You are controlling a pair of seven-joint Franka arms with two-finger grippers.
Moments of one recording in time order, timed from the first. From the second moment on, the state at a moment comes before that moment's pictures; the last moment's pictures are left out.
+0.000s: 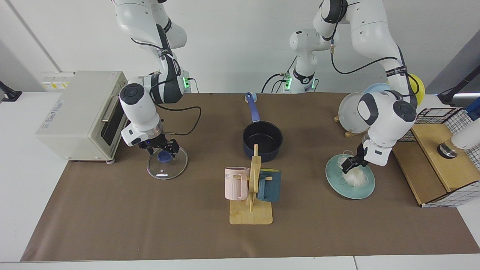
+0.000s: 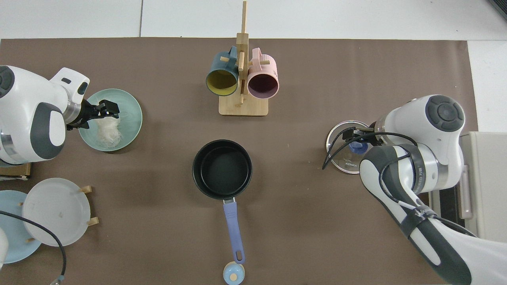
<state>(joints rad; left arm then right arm) 0.09 0.39 -0.05 -1.77 -0.02 2.20 -0.23 0.04 0.22 0.05 -2.02 0.00 2.25 0.29</state>
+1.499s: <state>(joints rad) 0.08 0.42 -0.07 -1.73 0.08 2.24 -0.24 0.06 0.29 0.05 -1.93 0.00 2.17 0.35</state>
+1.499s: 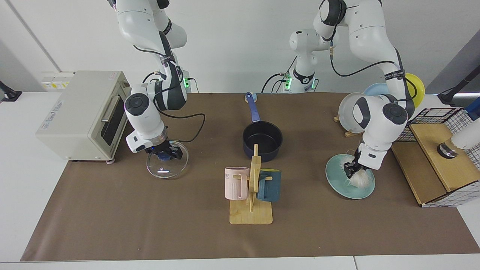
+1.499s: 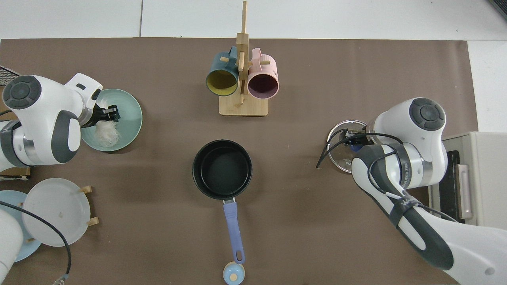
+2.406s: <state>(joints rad) 0.07 0.14 -0.43 -1.69 -0.09 1.81 -0.42 0.06 0.05 0.08 -1.79 -0.03 1.81 0.35</state>
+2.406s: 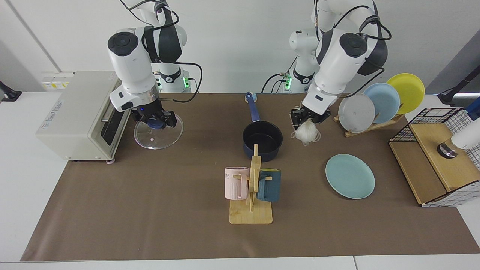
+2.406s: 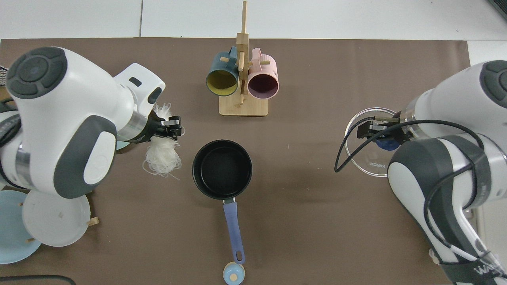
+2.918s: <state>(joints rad) 0.06 0.11 -0.56 -1.91 -0.14 2.02 -0.42 0.06 0.02 0.08 -1.79 -0.03 1.79 0.35</state>
